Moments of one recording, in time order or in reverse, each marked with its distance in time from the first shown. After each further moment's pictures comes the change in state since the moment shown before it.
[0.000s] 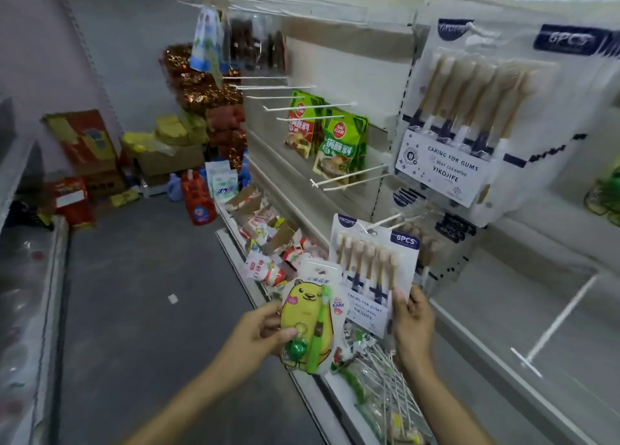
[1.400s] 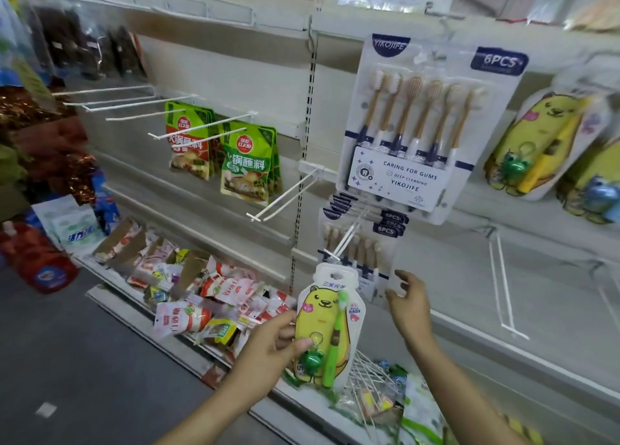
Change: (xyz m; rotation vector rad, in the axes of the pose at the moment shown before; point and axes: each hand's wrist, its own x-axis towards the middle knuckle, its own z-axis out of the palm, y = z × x) left_hand 0.118 0.015 -0.023 0.100 -0.475 0.047; right_hand 0.041 -0.014 -0.002 -0.557 0.423 0.126
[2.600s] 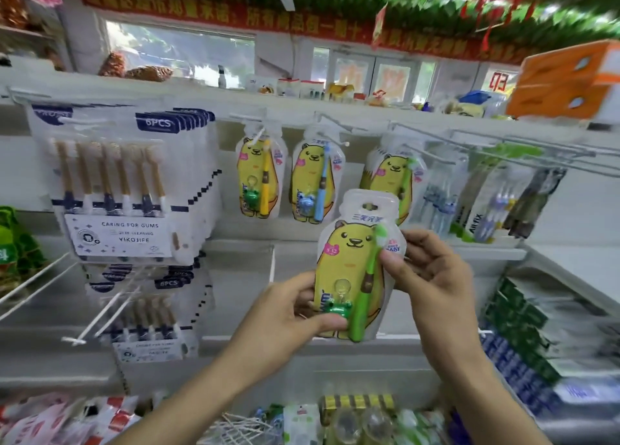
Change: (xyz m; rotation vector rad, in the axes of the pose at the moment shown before) left_hand 0.025 0.203 0.268 0.061 -0.554 0.426; right_hand -0.112 -0.082 -0.350 0.542 0.365 -0.412
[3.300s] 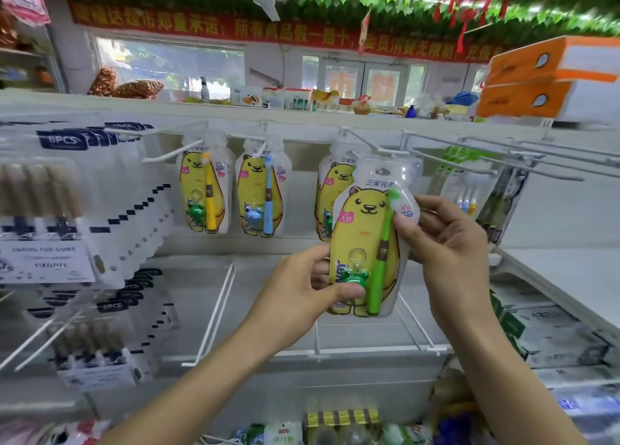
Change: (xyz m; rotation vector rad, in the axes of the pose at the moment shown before) left_hand 0.091 0.040 0.086 0.005 -0.005 0.126; right_hand 0.073 -0.013 -0.096 -0.031 0.092 -0.051
